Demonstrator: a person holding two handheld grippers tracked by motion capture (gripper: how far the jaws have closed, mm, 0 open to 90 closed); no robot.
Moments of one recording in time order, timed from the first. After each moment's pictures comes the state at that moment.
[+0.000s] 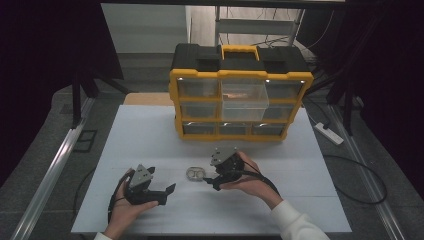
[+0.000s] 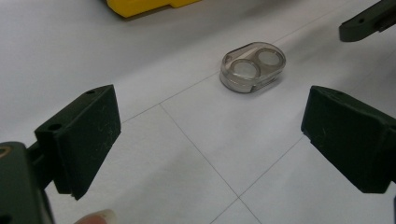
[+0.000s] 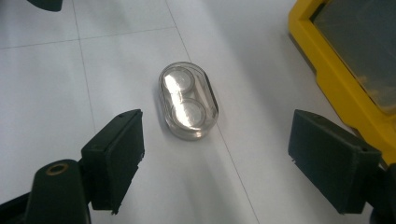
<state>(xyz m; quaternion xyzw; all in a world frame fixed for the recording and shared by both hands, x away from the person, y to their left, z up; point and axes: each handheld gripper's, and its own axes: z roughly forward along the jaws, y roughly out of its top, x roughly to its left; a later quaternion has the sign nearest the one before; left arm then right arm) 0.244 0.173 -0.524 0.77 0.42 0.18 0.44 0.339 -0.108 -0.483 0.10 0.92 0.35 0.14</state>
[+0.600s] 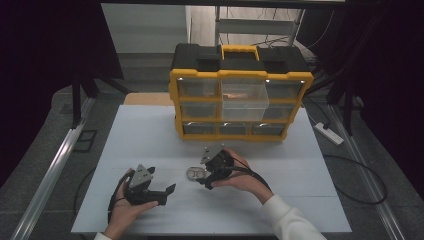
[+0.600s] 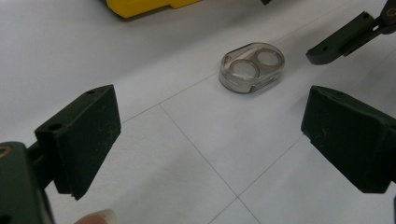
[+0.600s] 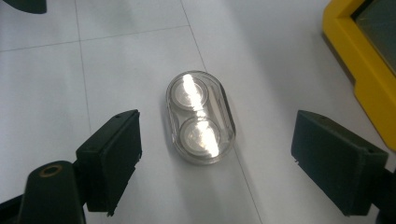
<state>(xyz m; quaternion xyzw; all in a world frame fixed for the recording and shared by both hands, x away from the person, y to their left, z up) 0.244 0.173 -0.524 0.77 0.43 0.18 0.44 0.352 -0.082 -0.495 0.09 0.94 0.32 0.10</state>
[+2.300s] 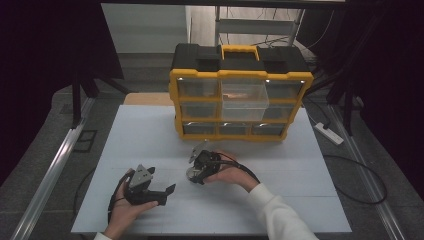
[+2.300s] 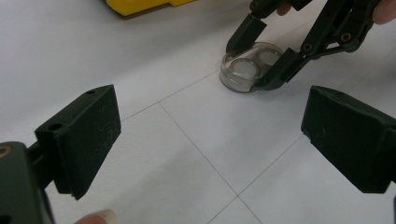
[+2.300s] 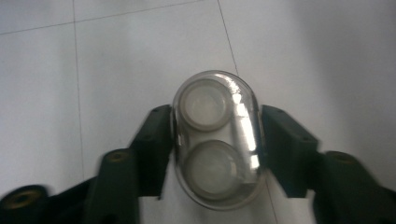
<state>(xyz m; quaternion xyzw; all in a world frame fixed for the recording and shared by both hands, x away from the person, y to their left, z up) 0.244 0.174 -0.525 0.77 0.43 0.18 0.44 0.374 -0.049 -0.517 0.06 0.96 0.26 0.02</state>
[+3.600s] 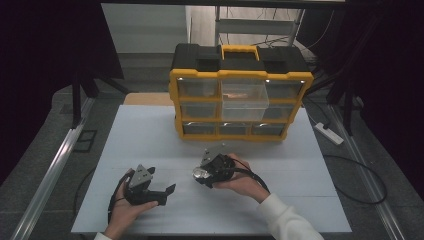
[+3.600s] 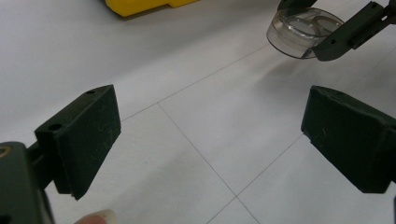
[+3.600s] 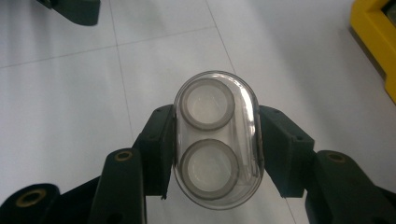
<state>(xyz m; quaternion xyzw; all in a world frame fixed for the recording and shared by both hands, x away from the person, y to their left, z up) 0.244 0.173 -0.525 0.77 0.43 0.18 0.44 0.341 -0.085 -0.485 0.09 0.94 0.32 0.06</state>
